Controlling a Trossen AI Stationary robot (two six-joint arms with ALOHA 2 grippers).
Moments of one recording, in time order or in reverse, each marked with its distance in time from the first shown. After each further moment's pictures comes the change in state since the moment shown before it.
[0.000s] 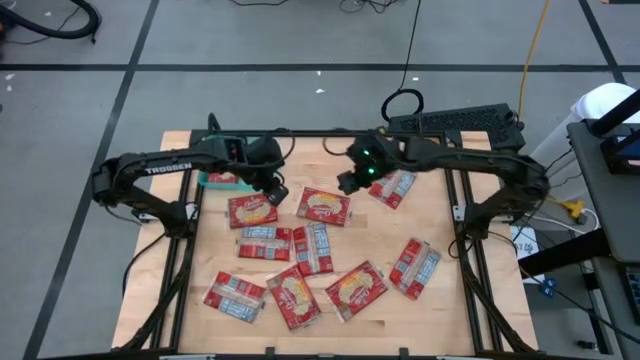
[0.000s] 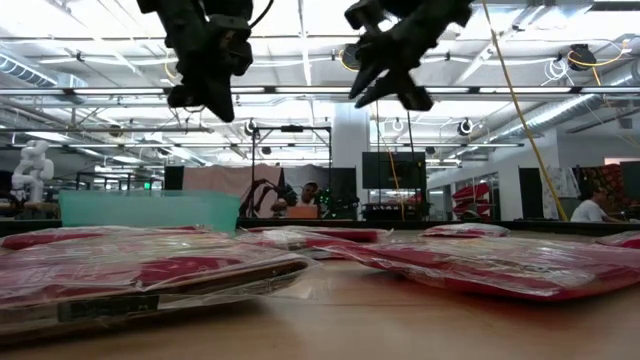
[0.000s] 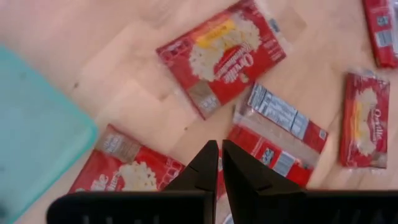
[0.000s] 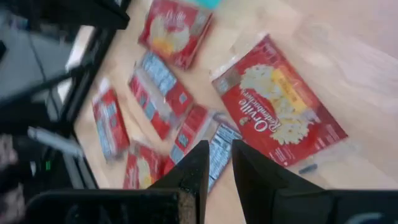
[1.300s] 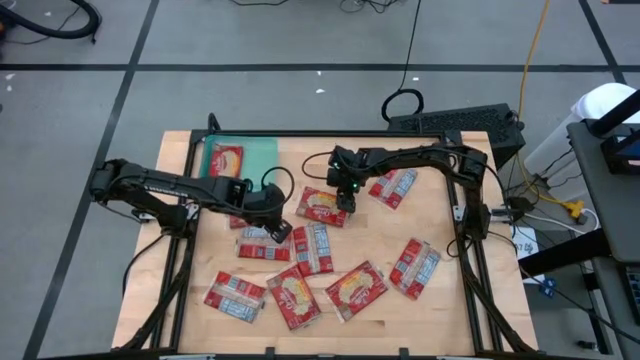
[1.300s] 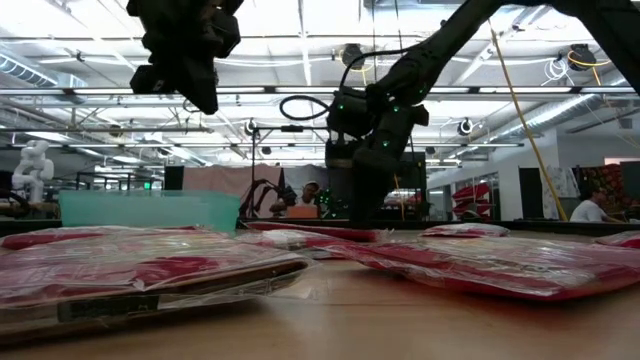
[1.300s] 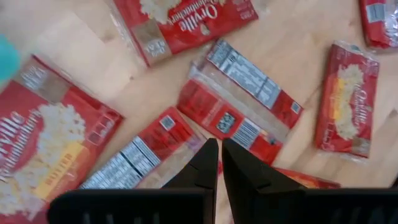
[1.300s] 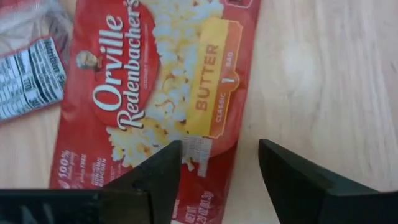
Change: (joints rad) left arm -0.375 -0.014 -0.074 0.059 -0.234 -0.432; right arm -0.075 0.432 -0.058 0.165 0.027 -0.901
